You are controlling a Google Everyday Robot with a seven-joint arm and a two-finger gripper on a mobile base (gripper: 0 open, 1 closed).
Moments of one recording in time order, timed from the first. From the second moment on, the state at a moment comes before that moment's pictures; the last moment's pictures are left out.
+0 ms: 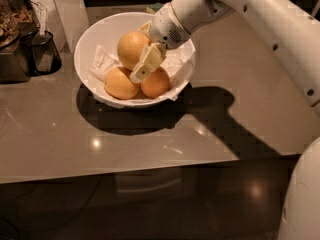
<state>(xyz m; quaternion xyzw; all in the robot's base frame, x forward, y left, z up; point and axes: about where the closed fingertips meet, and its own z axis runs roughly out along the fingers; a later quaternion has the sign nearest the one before) 0.607 0.058 0.927 -0.67 0.61 0.28 0.32</state>
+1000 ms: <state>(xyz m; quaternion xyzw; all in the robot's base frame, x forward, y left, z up) 0.607 0.058 0.927 -0.67 0.61 0.28 0.32</state>
